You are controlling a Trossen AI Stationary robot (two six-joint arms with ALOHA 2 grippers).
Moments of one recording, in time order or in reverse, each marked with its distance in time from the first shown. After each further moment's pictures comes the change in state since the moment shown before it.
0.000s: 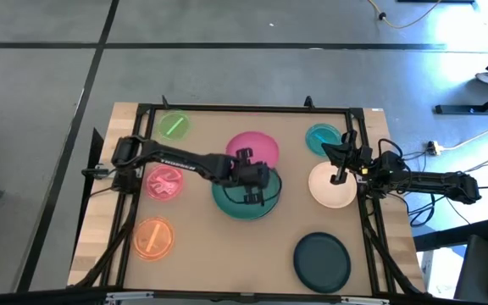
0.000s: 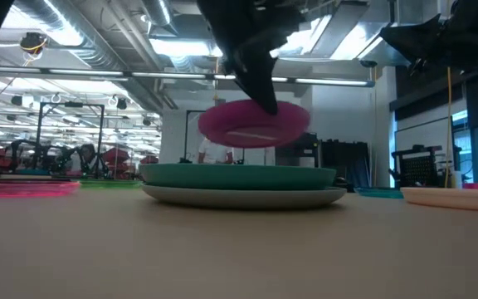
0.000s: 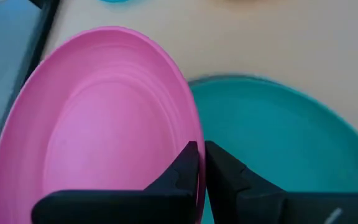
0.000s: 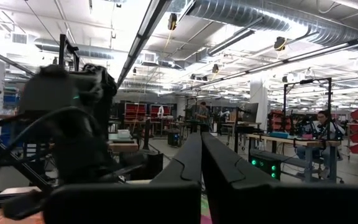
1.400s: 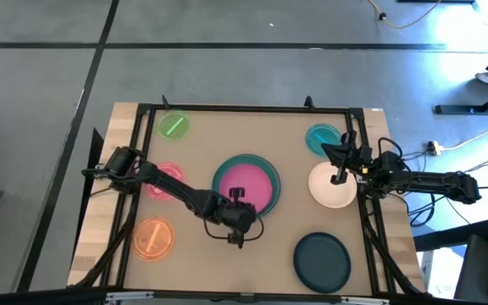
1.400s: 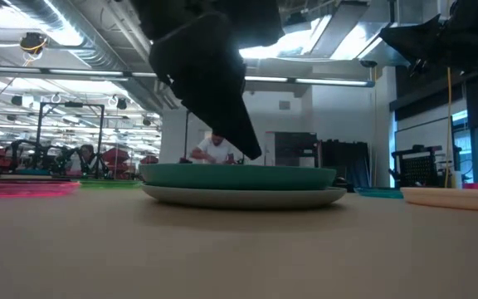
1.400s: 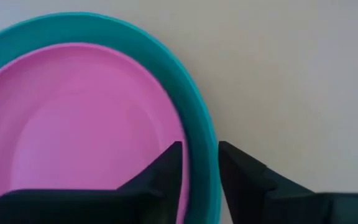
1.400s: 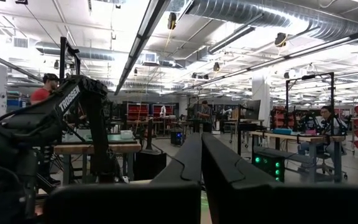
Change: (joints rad) left arm -0.229 -0.002 -0.281 0.287 0.102 -0.114; right arm 0.000 0.000 0.000 -0.005 0.000 0.029
